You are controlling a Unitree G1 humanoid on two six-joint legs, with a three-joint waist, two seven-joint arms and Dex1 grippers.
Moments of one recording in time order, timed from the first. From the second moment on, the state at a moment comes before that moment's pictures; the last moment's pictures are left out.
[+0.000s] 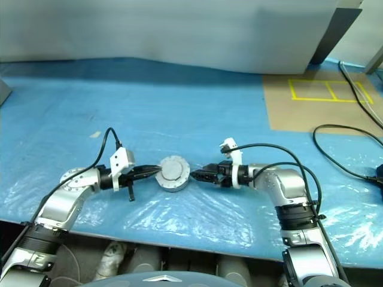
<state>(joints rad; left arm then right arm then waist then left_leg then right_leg) -0.19 0.57 -0.10 0.01 -0.25 0.09 -1.03 -0.39 -0.38 0.00 -0.02 0.60 1.18 0.85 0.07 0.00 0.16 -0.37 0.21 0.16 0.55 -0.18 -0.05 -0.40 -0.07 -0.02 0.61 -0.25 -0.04</state>
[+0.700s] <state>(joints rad) -0.17 0.57 -0.09 0.00 -0.25 0.10 -1.02 -0.38 -0.17 -0.07 0.05 0.71 1.27 0.68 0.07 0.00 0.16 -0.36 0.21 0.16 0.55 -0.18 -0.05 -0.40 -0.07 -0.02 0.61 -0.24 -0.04</state>
